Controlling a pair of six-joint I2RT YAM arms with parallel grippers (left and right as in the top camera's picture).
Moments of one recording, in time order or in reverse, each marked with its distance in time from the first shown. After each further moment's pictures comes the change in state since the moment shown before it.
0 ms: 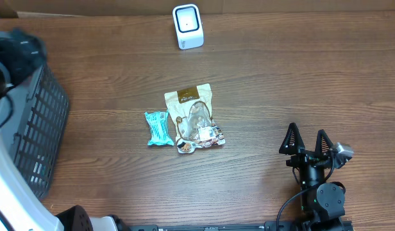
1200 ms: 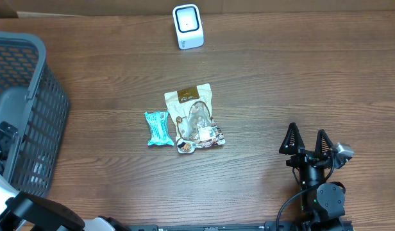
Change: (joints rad) left arm 0.461 0.017 -0.884 0.382 -0.061 0.257; right arm 0.000 0.000 0.000 -0.001 0.000 0.000
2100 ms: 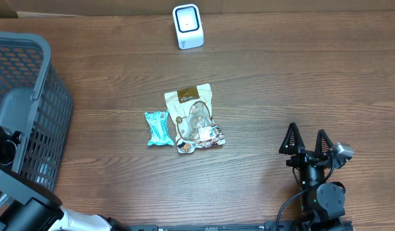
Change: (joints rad) left arm 0.006 0.224 -0.036 -0.048 0.212 0.070; right arm 0.000 0.000 0.000 0.000 0.000 0.000
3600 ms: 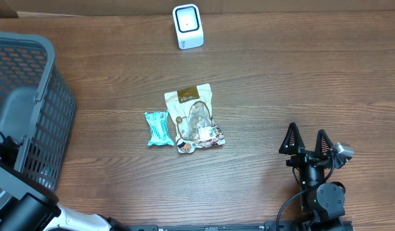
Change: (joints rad) left arm 0.002 0.031 -0.064 0.043 -0.111 -0.017; right arm 0.000 0.000 0.000 0.000 0.000 0.000
